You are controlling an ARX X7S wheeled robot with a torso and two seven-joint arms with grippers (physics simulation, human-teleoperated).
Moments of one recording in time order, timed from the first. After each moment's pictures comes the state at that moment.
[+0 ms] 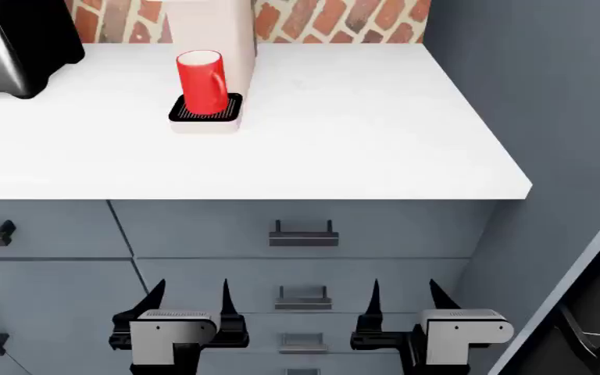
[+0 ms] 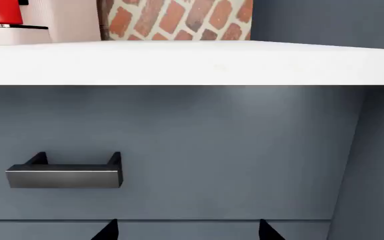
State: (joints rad) left arm 0.00 0.00 0.00 0.00 0.00 0.00 0.00; right arm 0.00 0.00 0.00 0.00 0.00 0.00 0.00
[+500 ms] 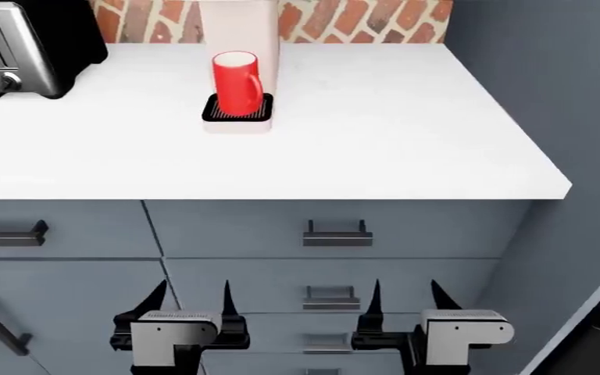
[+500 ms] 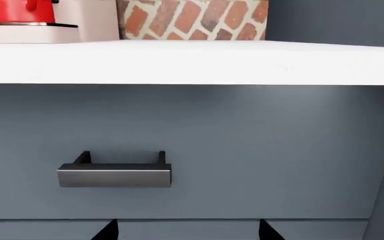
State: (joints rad) left arm 0.00 -0.05 0.06 0.00 -0.05 0.01 -0.05; right arm 0.00 0.05 -0.06 0.00 0.04 0.00 0.07
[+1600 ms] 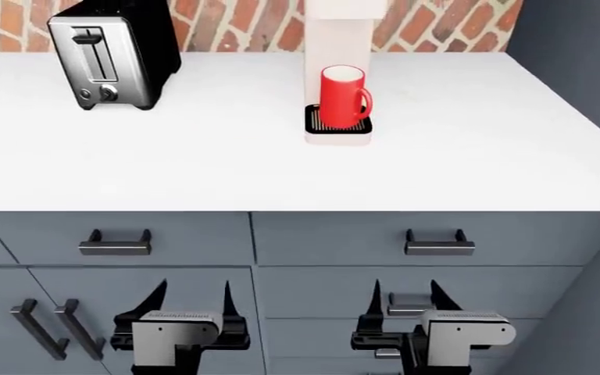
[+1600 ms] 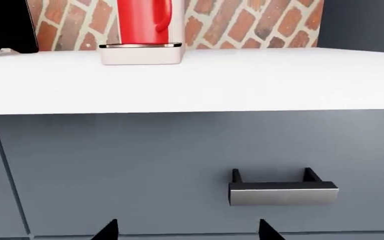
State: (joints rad) left arm 0.00 -0.12 0.14 0.00 -0.11 0.01 -0.13; right arm 0.00 0.11 -0.13 0.00 0.12 -0.02 0.14
